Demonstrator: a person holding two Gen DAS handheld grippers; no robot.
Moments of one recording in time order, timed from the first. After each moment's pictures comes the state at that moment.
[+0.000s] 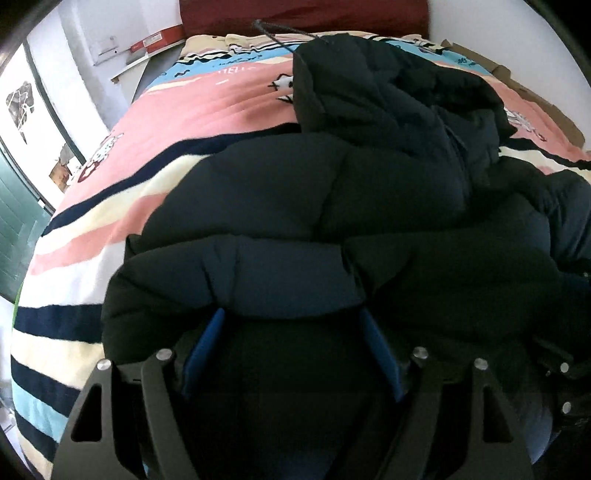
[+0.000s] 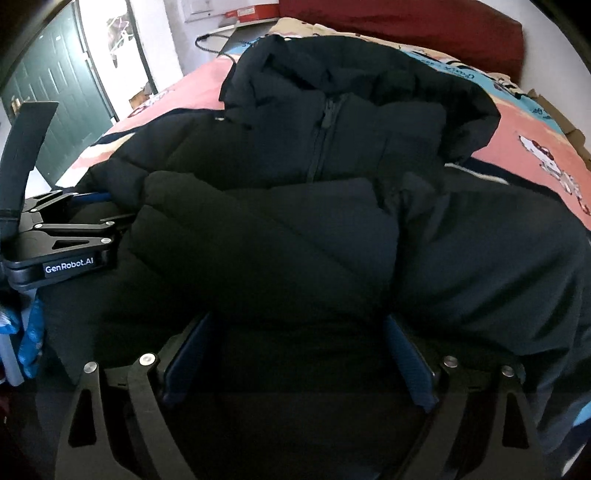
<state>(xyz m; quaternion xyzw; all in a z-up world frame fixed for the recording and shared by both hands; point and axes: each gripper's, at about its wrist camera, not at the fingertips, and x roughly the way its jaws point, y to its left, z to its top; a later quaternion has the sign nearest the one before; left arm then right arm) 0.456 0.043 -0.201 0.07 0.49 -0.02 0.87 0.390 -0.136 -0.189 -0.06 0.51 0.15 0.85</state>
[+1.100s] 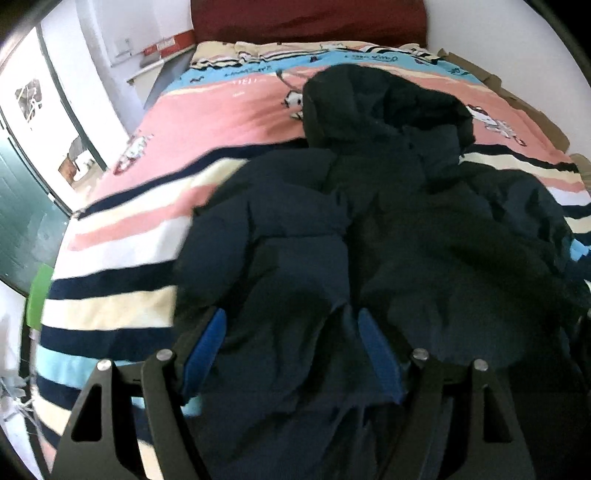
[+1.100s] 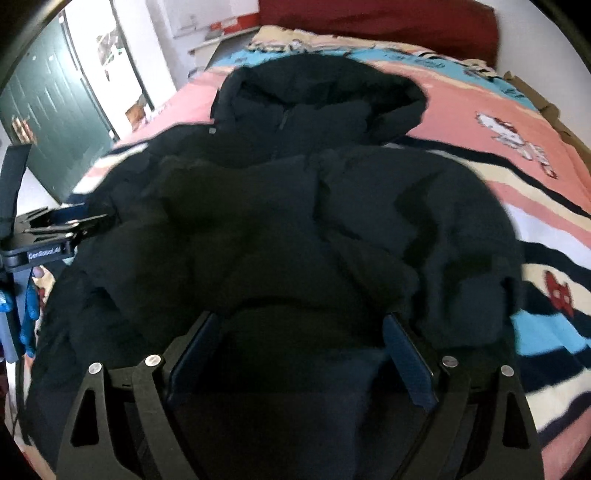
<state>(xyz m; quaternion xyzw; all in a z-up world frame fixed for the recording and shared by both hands) 0.379 0.060 -0.122 0.06 0.49 -0.02 0.87 0.317 -0.207 -0.125 -0.02 0.50 0.13 0.85</state>
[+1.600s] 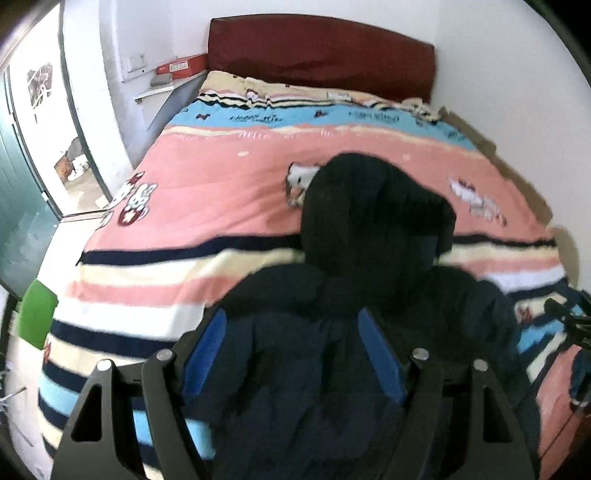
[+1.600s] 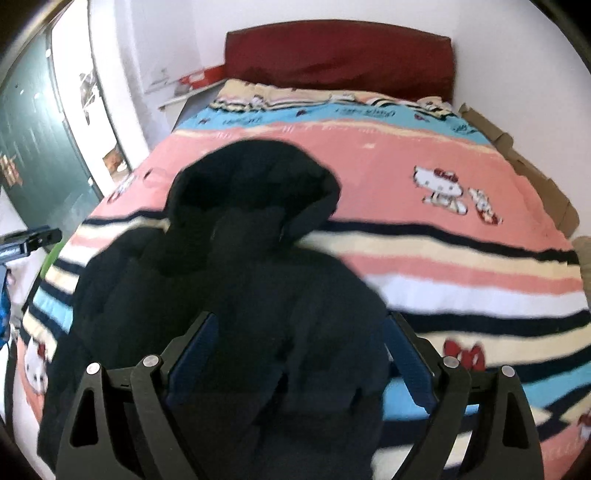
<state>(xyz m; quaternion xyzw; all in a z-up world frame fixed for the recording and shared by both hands) 0.448 0.074 -0.013 -0.02 0.44 -0.04 0.89 0.356 -0.282 -0.027 -0.01 0.43 0.08 0.90</state>
